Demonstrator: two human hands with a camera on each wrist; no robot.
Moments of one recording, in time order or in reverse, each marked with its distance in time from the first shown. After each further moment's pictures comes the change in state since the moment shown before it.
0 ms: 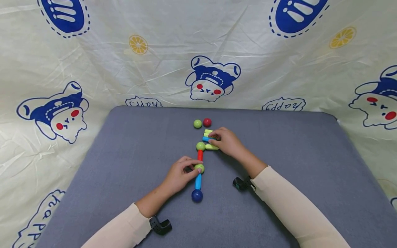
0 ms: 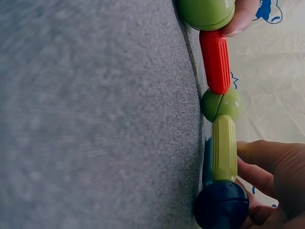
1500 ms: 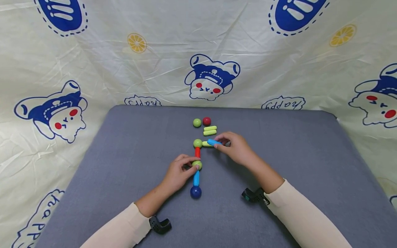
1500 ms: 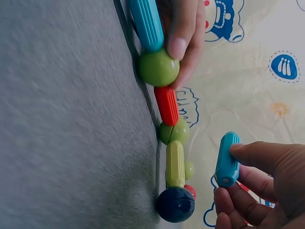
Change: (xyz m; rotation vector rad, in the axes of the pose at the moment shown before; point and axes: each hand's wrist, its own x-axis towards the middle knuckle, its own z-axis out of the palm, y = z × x) left_hand 0.002 0.000 0.002 -0.024 0.094 -0.010; right_hand -0.049 -0.015 -0.023 0.138 0.045 0.018
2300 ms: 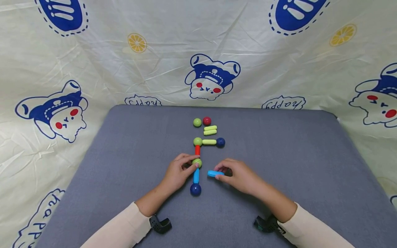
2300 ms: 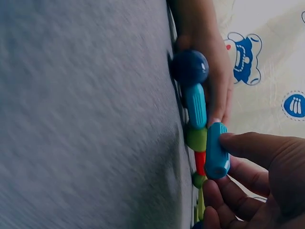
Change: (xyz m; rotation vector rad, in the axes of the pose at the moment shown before) left_hand -0.001 0.004 -0.001 0.048 0.019 0.004; right_hand -0.071 0.000 0.019 -0.067 -0.175 -0.091
